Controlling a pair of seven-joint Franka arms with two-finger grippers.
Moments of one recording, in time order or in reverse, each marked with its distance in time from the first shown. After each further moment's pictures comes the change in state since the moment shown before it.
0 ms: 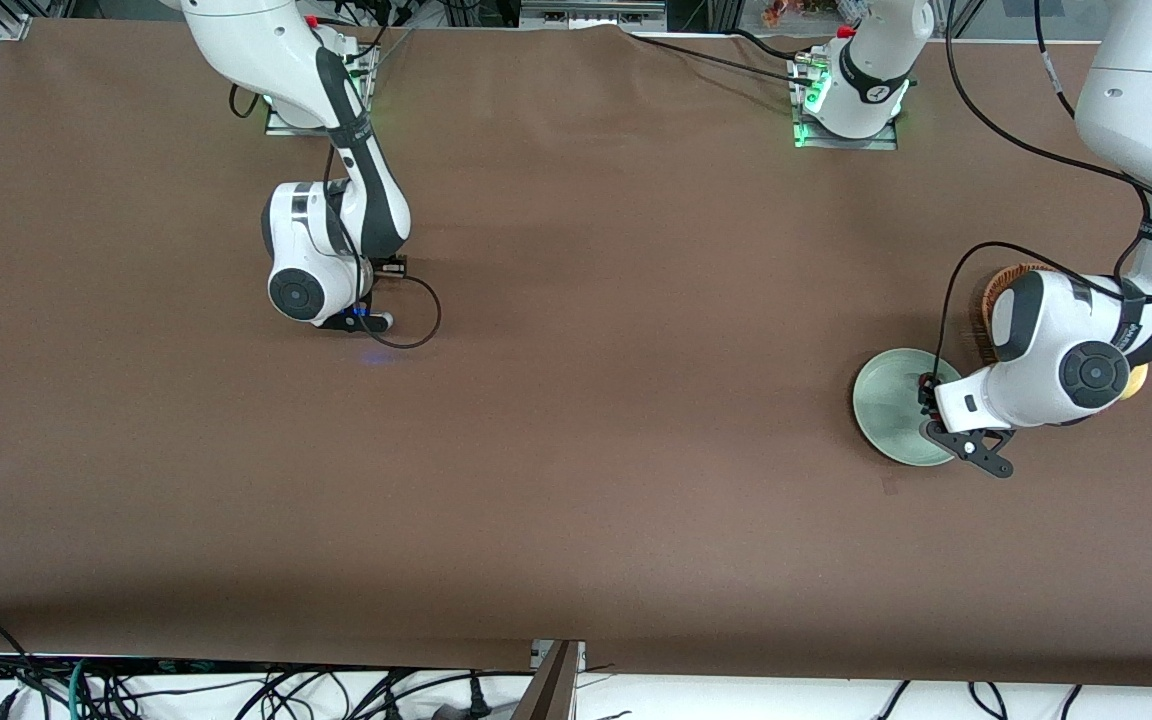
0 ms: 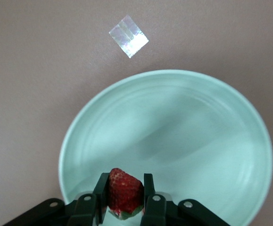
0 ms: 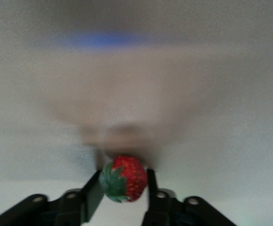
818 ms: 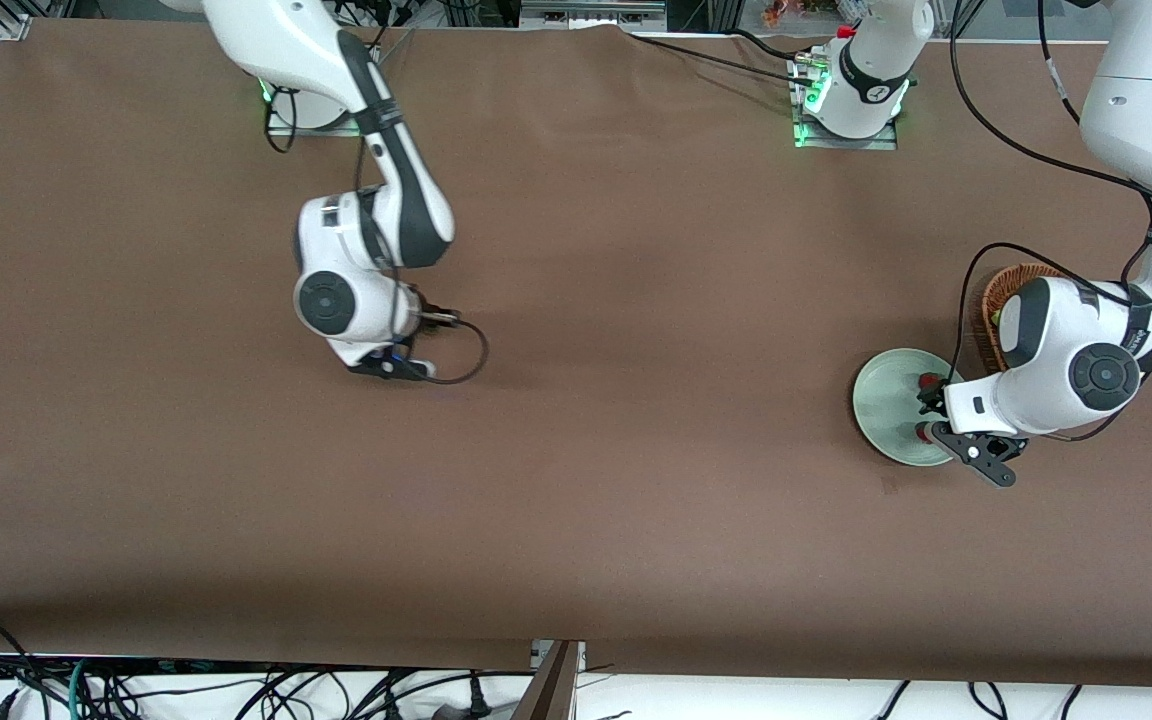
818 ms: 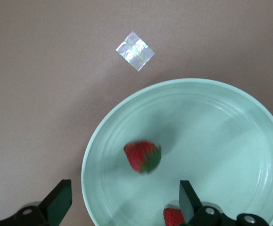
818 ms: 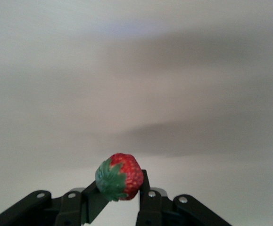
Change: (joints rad) left arm 0.004 0.013 -0.005 0.033 0.007 0.013 0.066; right arm 0.002 0.114 0.117 0.463 0.115 0.054 0.332
